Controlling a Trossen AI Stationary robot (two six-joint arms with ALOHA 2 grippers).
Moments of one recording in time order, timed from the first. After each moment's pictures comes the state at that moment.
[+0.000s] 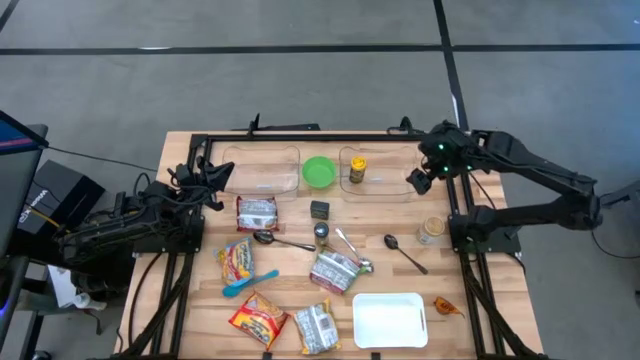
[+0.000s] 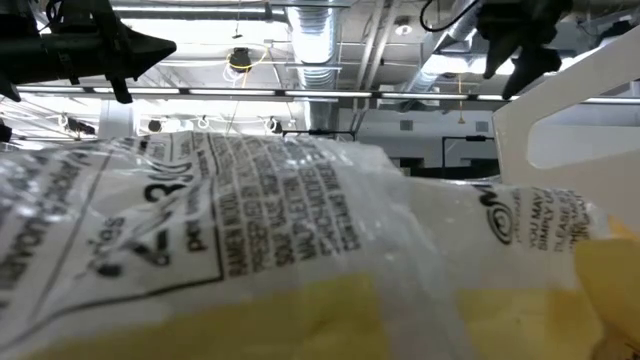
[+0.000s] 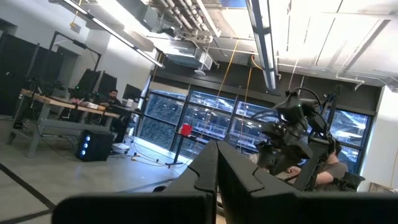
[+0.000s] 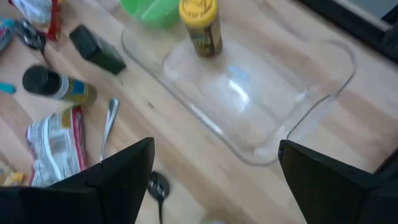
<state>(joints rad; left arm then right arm) 0.35 0.13 0.01 0.54 -0.19 -0.25 -0.40 1.01 1.16 -1.19 0.05 0.44</state>
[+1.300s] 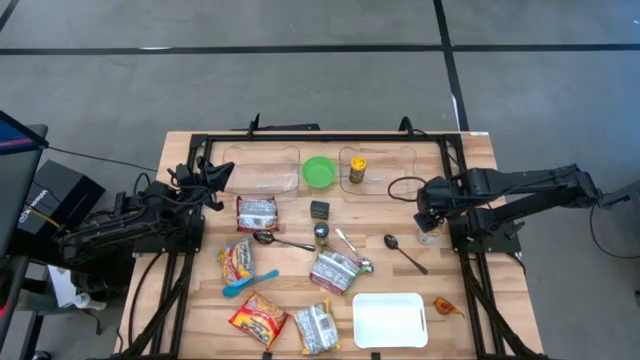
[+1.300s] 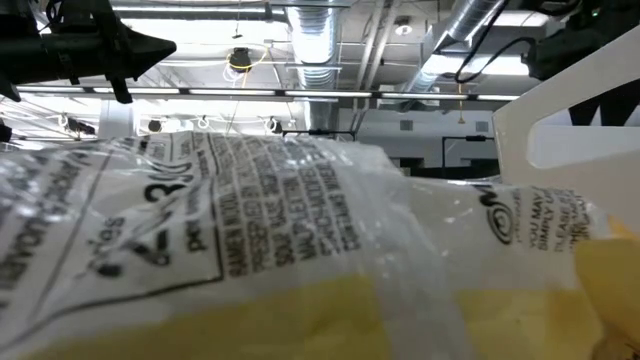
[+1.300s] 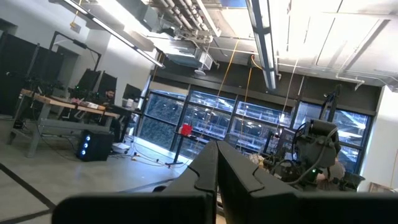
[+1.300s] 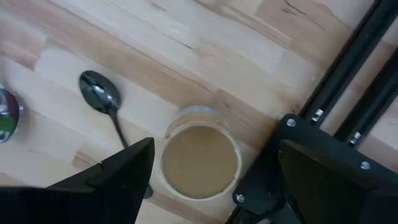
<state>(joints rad) 0.35 0.13 0.01 0.54 -0.19 -0.25 0.06 1.01 0.91 -1.40 0.15 1.10</state>
